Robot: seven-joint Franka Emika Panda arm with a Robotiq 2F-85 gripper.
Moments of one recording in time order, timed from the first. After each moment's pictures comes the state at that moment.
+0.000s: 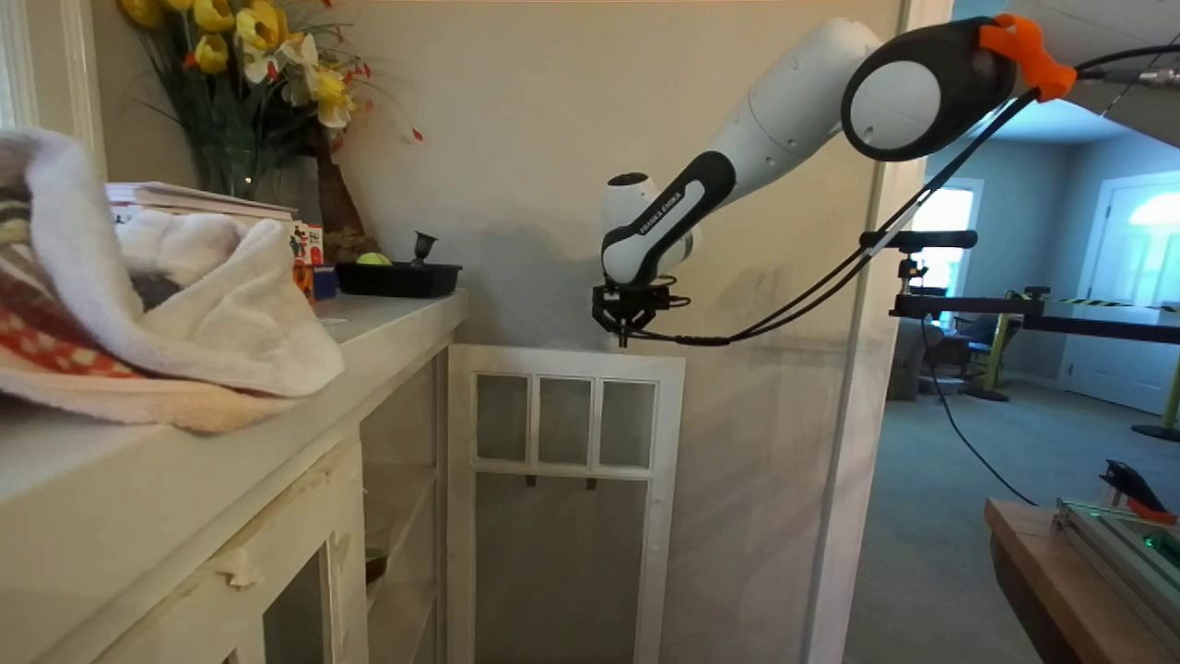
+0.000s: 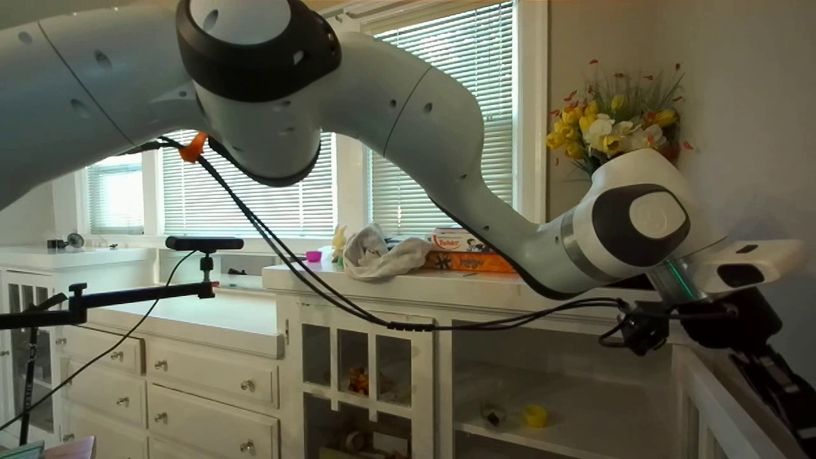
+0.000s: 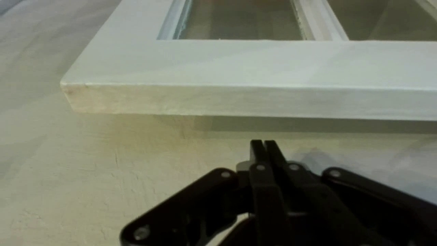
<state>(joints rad) -0.20 1.02 -0.44 -1.18 -0.07 2.50 0.84</state>
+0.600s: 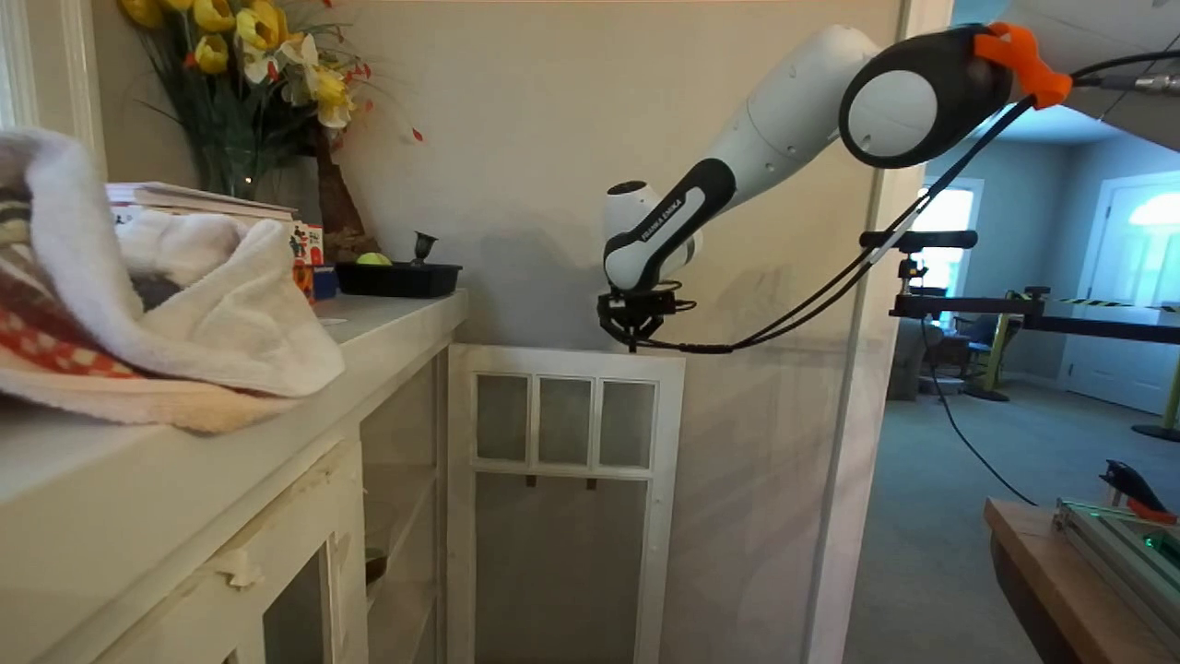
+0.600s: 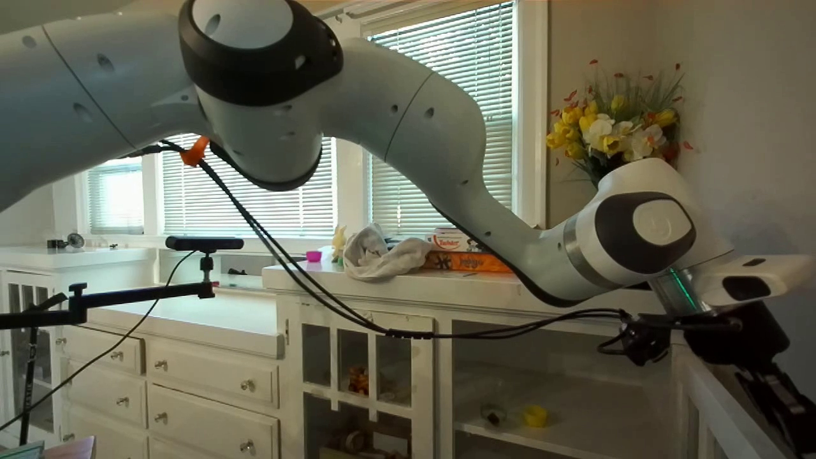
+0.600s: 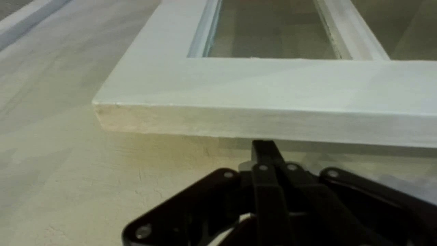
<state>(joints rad) -0.20 1.03 -0.46 -1.17 -0.07 2.44 0.84</state>
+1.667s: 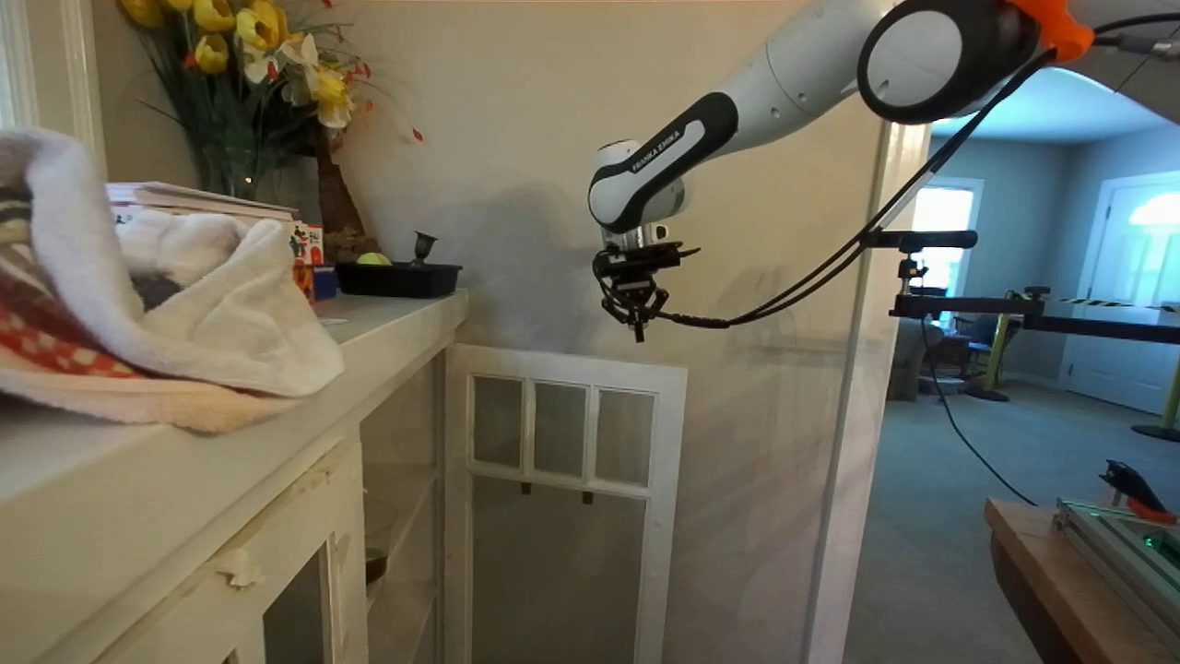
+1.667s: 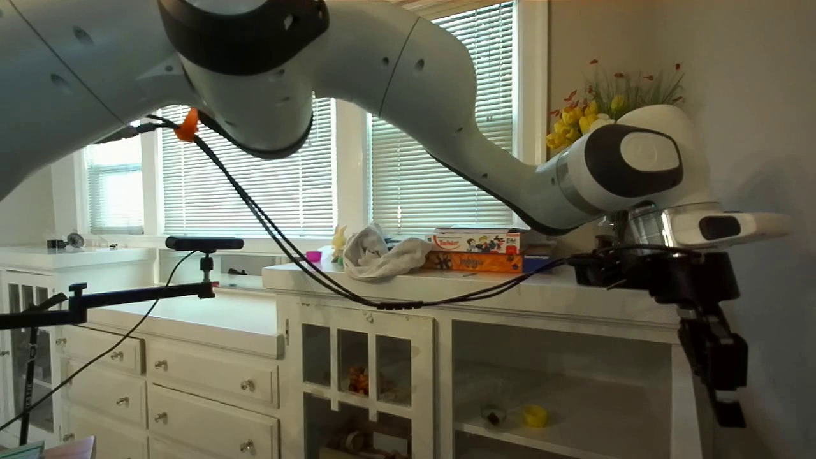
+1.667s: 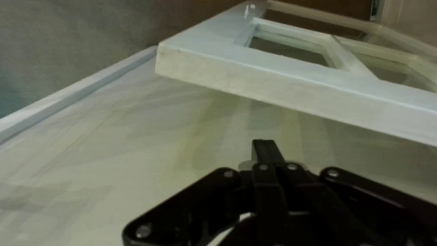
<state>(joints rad) -0.23 0.92 -0.36 -1.11 -0.02 2.04 0.71</state>
